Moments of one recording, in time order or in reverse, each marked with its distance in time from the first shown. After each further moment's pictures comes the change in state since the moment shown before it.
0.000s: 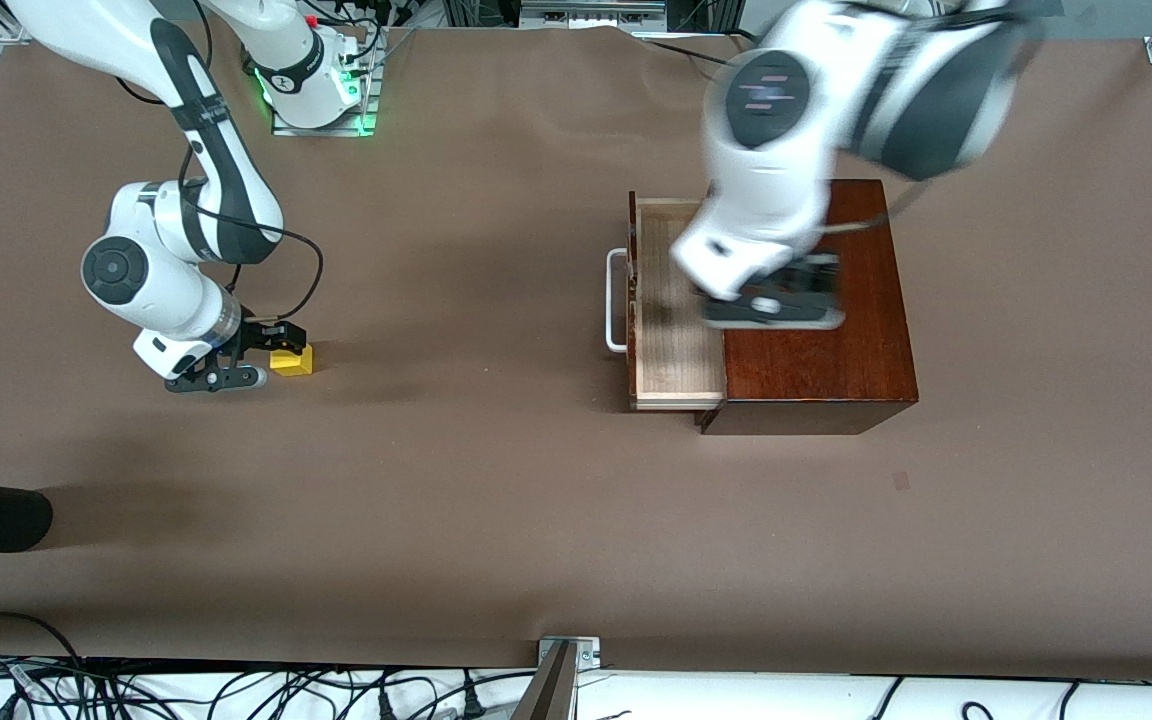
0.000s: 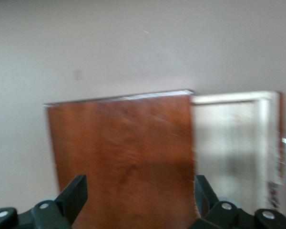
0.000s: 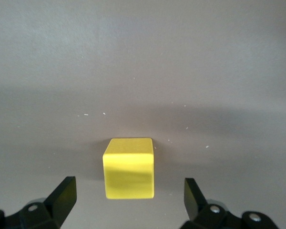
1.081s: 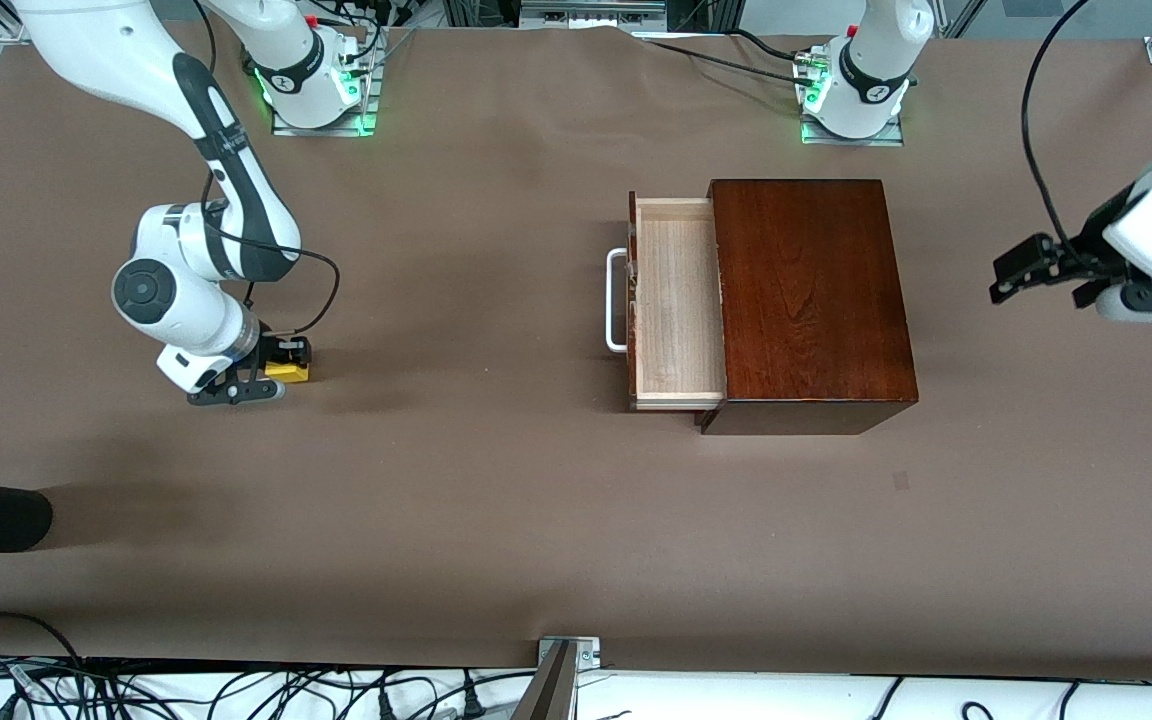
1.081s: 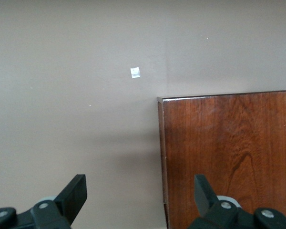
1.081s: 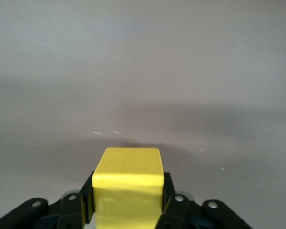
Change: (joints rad) left arm 0.384 -0.286 0.074 -0.260 -0.182 0.094 0.453; right arm 0.006 0.056 0.036 0.137 0.000 -0.092 -0.003
